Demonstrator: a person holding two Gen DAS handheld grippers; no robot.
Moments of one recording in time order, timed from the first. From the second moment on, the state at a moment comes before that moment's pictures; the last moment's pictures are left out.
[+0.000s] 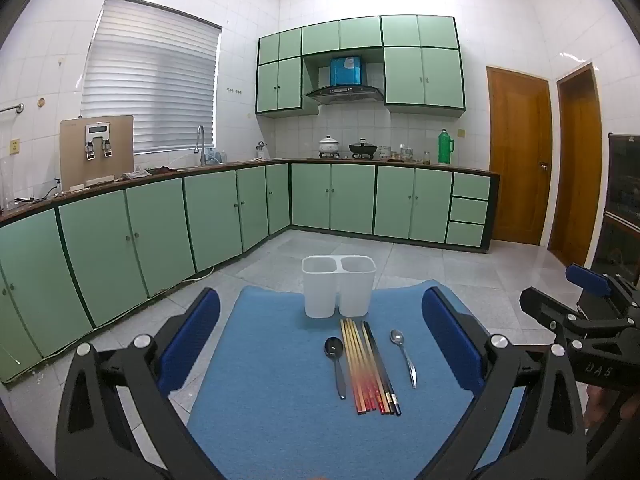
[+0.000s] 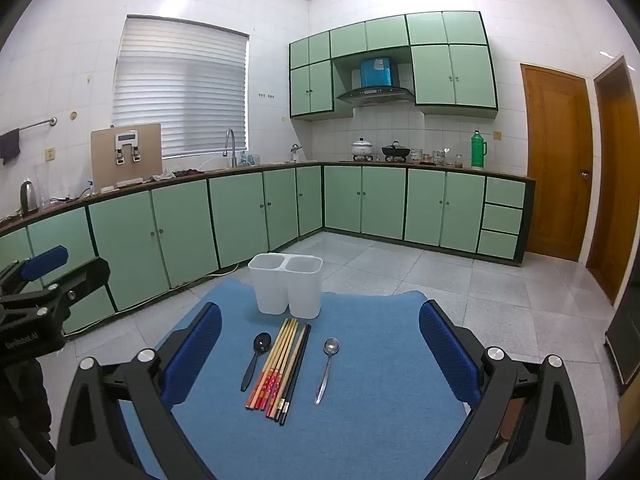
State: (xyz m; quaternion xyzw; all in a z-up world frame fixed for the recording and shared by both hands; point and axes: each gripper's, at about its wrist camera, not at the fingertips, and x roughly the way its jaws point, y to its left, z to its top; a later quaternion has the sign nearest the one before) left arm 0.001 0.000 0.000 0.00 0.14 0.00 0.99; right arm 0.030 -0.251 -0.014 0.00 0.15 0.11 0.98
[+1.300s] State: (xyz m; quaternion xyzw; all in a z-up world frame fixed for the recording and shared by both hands) left arm -0.001 0.004 -0.002 0.01 0.14 0.00 0.99; right arm 0.029 -0.254 -0.012 0.01 0.15 0.11 0.98
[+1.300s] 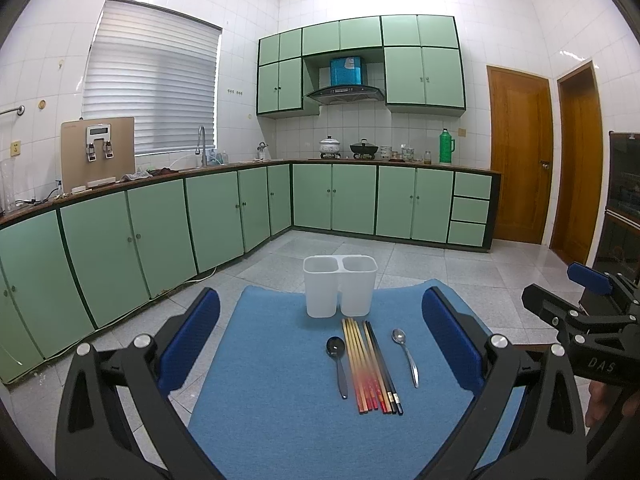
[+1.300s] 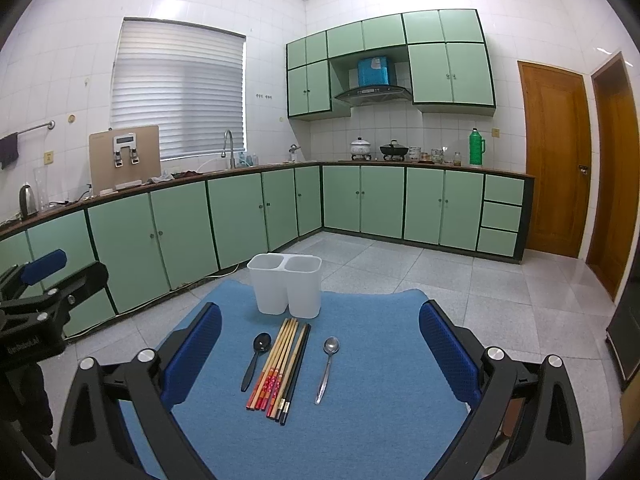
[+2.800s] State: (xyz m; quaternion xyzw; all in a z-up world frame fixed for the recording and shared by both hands) left arm 0.003 0.005 -0.005 0.01 0.14 0.00 0.99; right arm 0.030 -0.255 -0.017 0.01 0.15 0.11 0.98
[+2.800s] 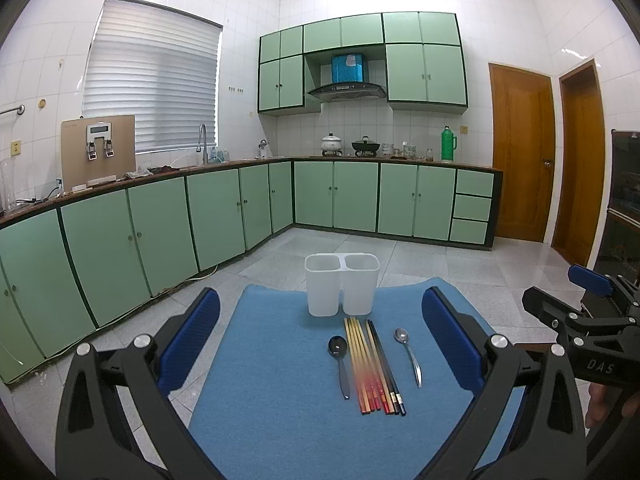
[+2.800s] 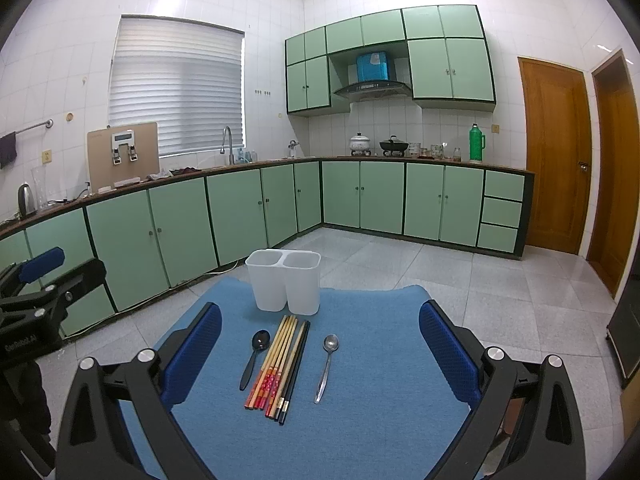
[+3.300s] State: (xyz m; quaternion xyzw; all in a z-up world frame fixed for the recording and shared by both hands) left arm 0.038 0.012 -0.026 0.01 0.17 0.01 0.98; right arm 0.062 -0.252 -0.036 0.01 0.19 0.10 0.98
